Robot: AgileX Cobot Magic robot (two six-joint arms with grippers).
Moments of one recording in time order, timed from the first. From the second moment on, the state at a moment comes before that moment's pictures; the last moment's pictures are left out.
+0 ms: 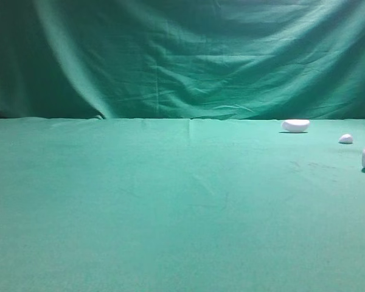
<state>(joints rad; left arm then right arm) -0.14 -0.01 0.02 -0.06 0.34 0.04 0.11 -0.01 0.03 -0.12 0.38 0.12</state>
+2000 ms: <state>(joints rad) -0.14 -0.01 0.02 -0.06 0.34 0.04 0.11 0.69 -0.57 -0.02 0.80 0.06</state>
